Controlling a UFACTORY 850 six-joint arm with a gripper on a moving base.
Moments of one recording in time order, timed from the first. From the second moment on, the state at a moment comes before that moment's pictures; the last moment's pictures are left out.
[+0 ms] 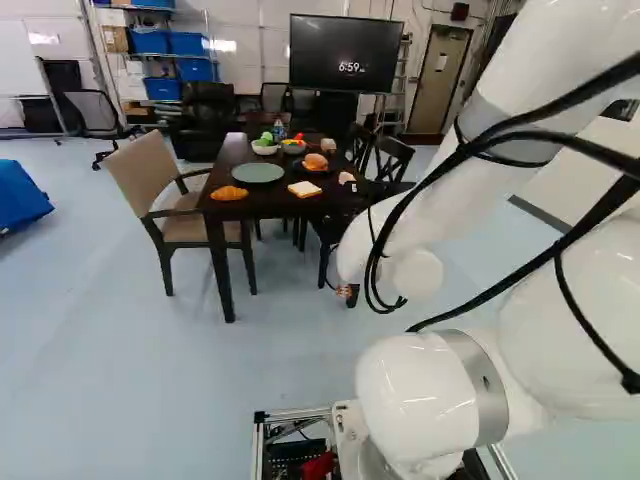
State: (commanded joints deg) arm 0.0 16.0 -5.0 0.0 50.0 0.0
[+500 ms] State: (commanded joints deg) arm 0.0 16.0 -5.0 0.0 50.0 0.0
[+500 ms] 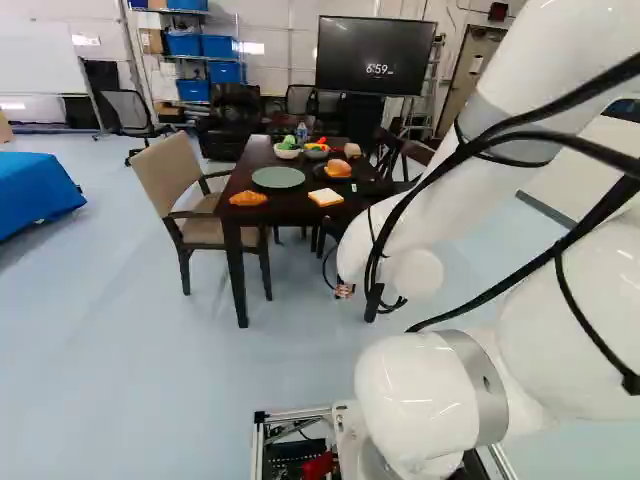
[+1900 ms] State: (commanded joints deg) arm 0.0 16.0 -5.0 0.0 50.0 0.0
